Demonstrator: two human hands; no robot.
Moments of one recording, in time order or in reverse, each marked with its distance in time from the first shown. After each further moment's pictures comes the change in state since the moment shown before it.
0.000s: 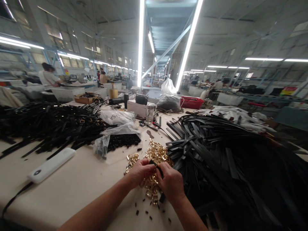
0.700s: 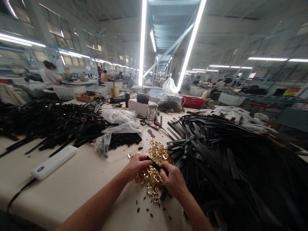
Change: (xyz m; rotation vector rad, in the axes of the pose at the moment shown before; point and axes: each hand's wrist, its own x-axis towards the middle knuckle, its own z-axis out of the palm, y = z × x) left_hand 0.001 0.015 -0.021 0.216 0.067 0.024; right_hand 0.006 0.006 -0.016 0.372 -0.254 0.170
